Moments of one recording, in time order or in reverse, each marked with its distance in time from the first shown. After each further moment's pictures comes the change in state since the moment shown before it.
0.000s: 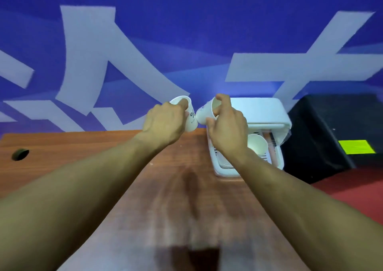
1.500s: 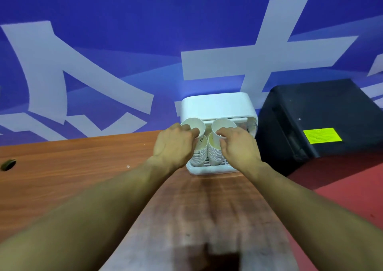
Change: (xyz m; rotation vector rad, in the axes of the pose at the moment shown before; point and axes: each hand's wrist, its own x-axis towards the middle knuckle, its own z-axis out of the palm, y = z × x) left_hand -0.013 0.141 0.053 0.084 0.001 0.190; right_hand -0.031 0.171 -0.051 -0.166 -0.214 -0.078
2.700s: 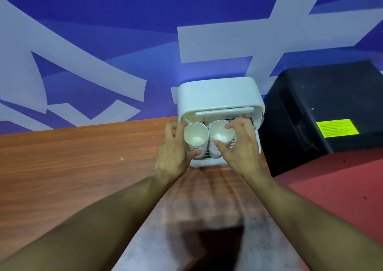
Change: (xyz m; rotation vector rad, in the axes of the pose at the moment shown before) left_hand -0.011 -0.004 0.076 -0.585 -0.020 -0.308; right_hand -0.003 0.018 0.054 0.370 0.255 0.139
